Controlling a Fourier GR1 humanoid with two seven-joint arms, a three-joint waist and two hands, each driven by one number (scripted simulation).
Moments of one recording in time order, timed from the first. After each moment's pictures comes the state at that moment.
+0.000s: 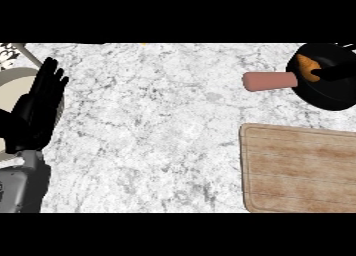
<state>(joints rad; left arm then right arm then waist) -0.26 0.21 0.10 -1.62 0.08 0.12 0.24 -0.95 -0.52 -0.52 -0.41 0.85 -0.17 -0.17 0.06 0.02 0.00</state>
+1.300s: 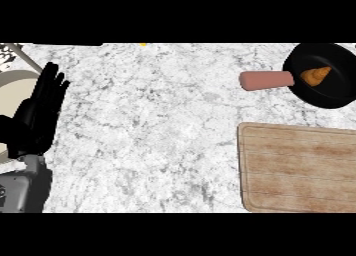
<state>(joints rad) -0.23 0.19 0.10 -1.63 0.07 0.12 0.22 -0.89 -0.84 -0.86 -0.21 0.43 0.25 -0.48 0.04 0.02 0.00</state>
